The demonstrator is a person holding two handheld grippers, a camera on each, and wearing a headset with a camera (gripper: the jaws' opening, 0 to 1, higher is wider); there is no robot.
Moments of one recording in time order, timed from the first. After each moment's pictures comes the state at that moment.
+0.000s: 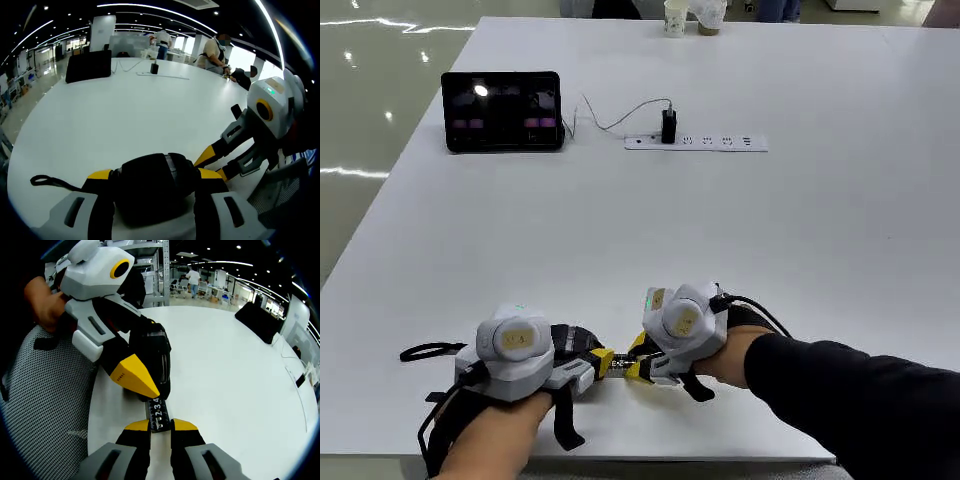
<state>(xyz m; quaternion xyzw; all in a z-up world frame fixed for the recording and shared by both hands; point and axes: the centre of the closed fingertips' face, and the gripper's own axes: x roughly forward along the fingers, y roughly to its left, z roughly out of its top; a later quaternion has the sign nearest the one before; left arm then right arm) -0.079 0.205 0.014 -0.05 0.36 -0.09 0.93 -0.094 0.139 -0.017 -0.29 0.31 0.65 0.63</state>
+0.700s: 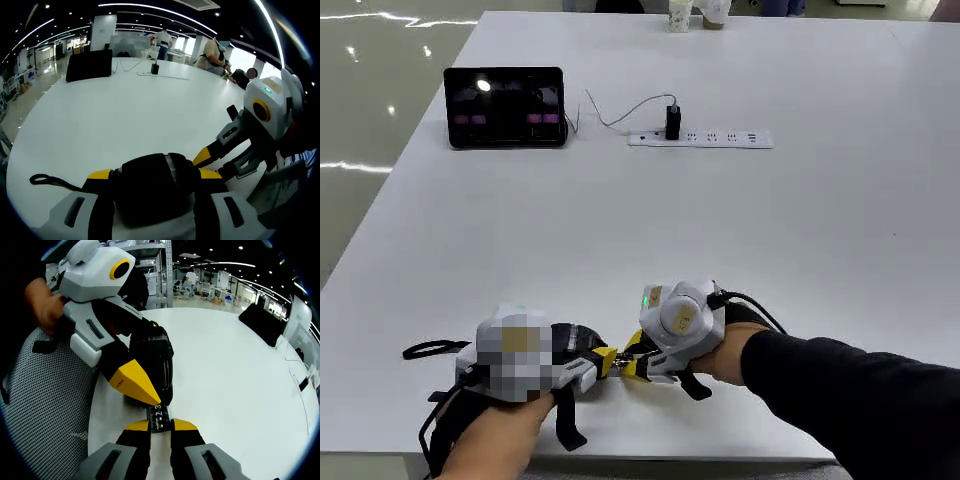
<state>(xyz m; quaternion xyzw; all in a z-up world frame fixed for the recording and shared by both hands) -0.081 0.207 0.015 -0.05 0.36 -0.09 0.93 -0.096 0.147 -0.015 -0.29 0.31 0.66 0.62</state>
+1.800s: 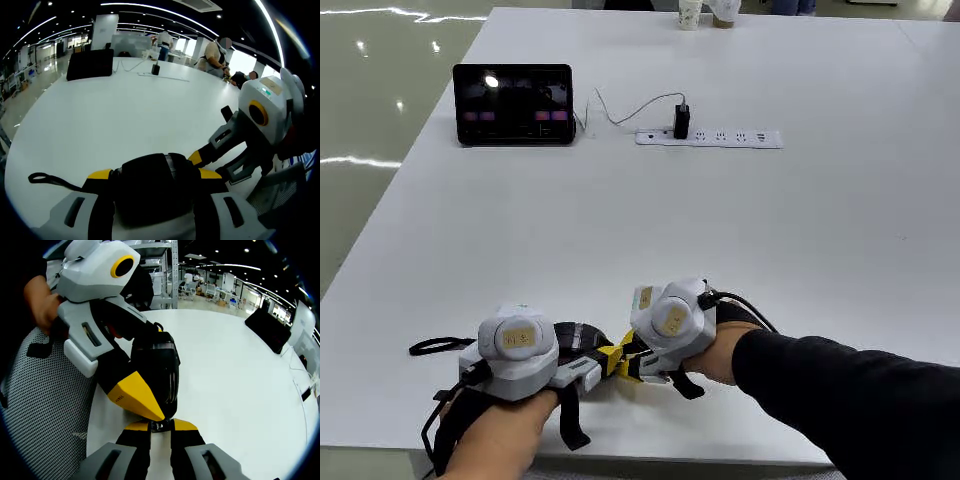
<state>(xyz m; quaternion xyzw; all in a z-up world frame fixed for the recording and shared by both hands) -0.080 0.208 0.016 -0.07 0.36 -0.10 0.93 -0.099 0.164 -0.014 -0.30 0.30 0.67 0.61</state>
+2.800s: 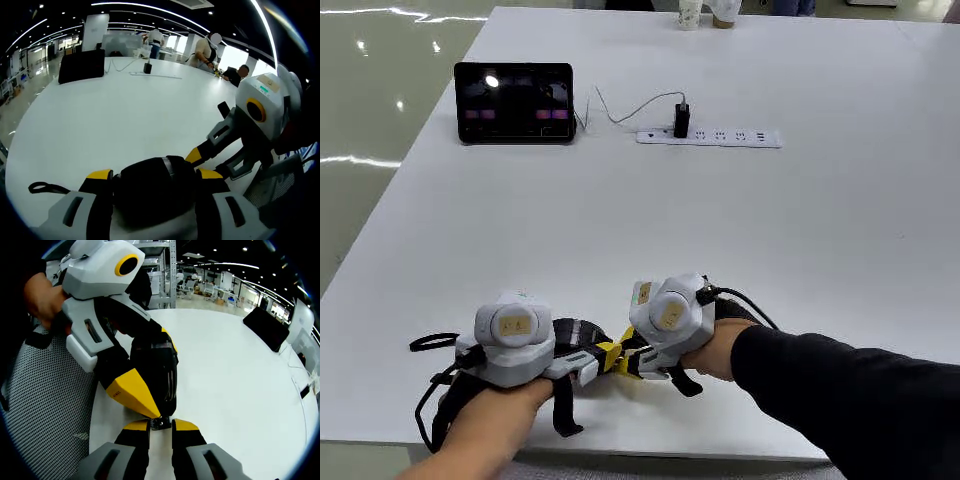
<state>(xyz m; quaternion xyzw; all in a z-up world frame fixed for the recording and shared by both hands) -0.079 0.206 0.017 -0.05 0.36 -0.14 0.92 -0.101 0.160 -0.010 -0.30 0.30 0.66 0.61</state>
